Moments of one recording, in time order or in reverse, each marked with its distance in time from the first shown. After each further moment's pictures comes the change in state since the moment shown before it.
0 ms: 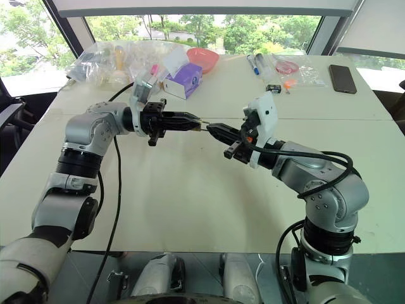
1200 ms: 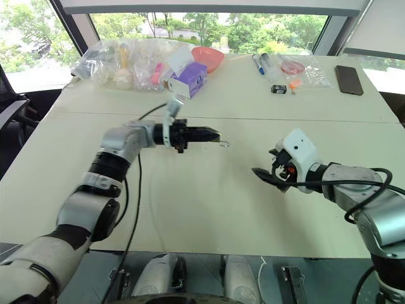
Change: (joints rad) left arm -0.049 -0.240 -0.048 0.435 0.099 -0.040 0.187; right arm 0.355 -0.554 -0.016 -0.042 -0.132 -0.192 0.139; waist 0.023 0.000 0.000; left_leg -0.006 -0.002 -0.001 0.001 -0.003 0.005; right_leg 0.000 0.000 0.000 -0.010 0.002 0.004
